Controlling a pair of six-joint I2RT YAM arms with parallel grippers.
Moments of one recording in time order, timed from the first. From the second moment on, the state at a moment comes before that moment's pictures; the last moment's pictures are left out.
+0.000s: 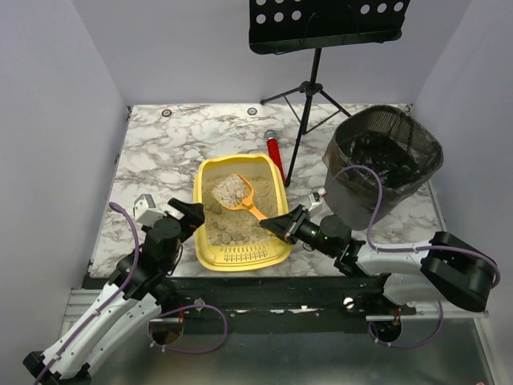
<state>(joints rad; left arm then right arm) -0.66 0.35 0.46 -0.55 -0.62 -1.06 0.97 1.28 0.32 0.86 0.04 1.37</state>
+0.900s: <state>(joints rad) -0.66 0.35 0.44 -0.53 -0.61 -1.04 0.98 1.27 0.25 0.92 0.03 1.41</state>
